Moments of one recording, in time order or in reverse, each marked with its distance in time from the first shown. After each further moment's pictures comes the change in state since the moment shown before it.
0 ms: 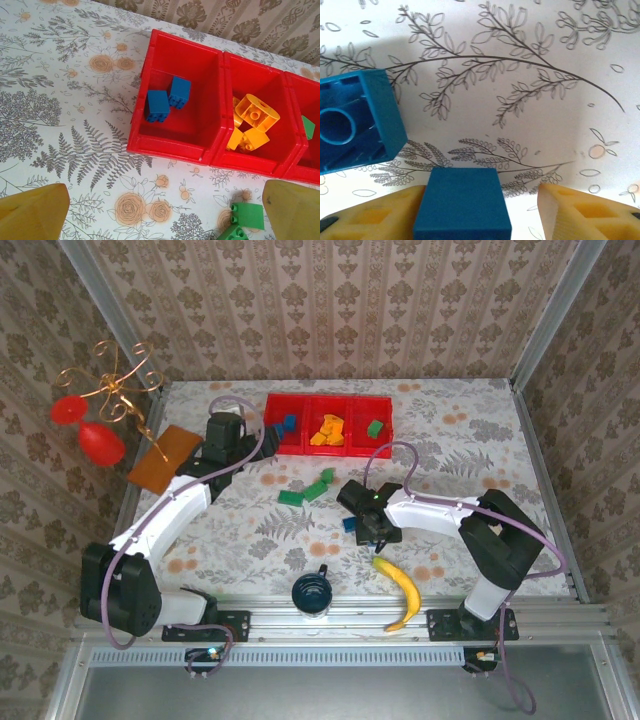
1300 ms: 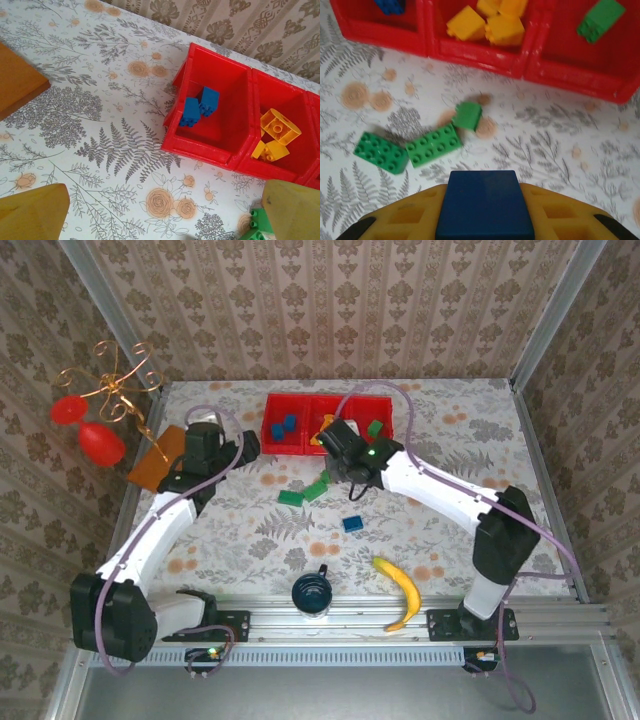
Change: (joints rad) left arm 0.097 -0.148 -0.098 -0.017 0.000 -0.012; right arm -0.030 0.061 0.531 0.023 0.141 -0.254
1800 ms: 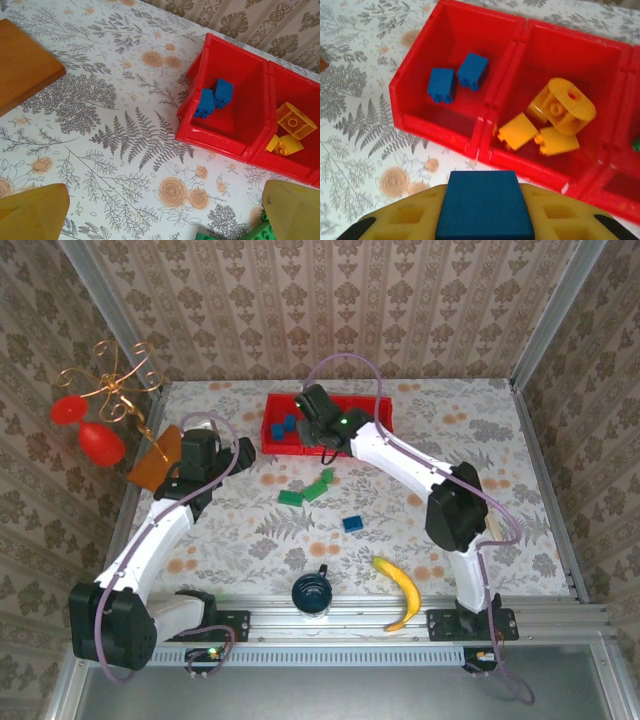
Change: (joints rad) left arm 0.021 -0.038 -0.050 -0.019 0.002 -0.003; right arm -0.056 0.348 0.438 0.089 -0.066 -0.169
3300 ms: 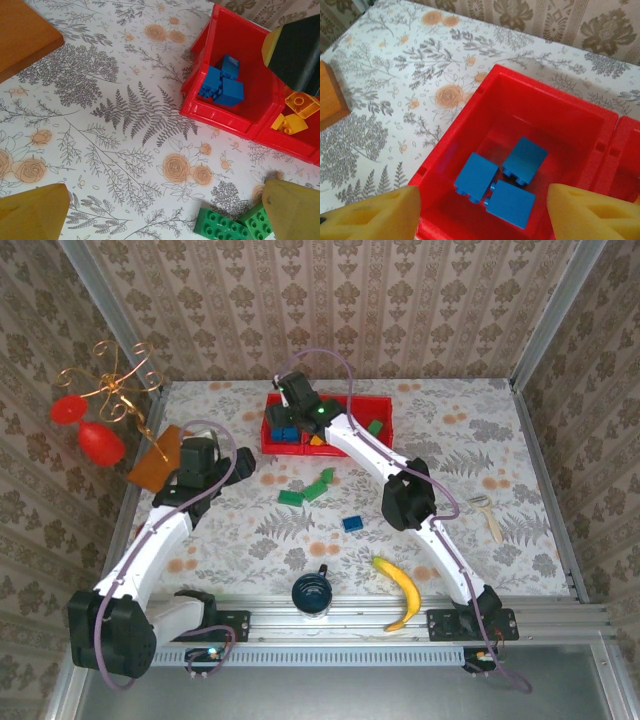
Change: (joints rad) left arm 0.012 -0.040 -0.051 -0.046 0.044 -0.019; right arm -0.042 0.489 0.620 0.022 -0.149 -0.144
